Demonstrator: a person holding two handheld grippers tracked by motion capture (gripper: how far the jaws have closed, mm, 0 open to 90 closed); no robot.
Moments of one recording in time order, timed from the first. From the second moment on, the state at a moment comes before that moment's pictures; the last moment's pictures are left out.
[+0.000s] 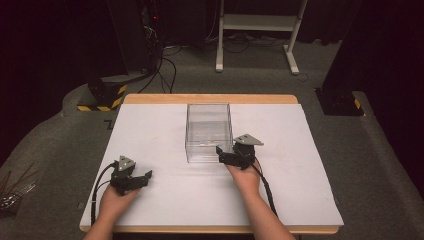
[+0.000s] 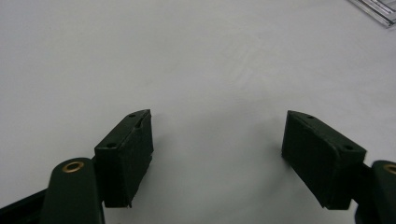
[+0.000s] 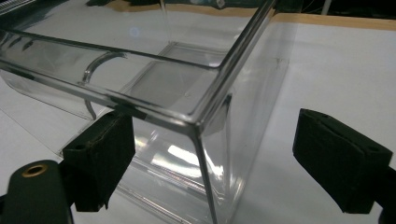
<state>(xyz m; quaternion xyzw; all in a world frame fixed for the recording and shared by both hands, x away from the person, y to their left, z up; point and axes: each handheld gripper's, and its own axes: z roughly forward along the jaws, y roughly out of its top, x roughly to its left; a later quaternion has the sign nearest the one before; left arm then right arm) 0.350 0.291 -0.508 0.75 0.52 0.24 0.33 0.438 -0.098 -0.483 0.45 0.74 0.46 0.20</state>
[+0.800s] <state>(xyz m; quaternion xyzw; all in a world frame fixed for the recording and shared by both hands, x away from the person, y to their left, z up) 0.350 0.290 -0.508 0.75 0.52 0.24 0.33 0.386 -0.142 -0.487 0.43 0.76 0.44 0.19</state>
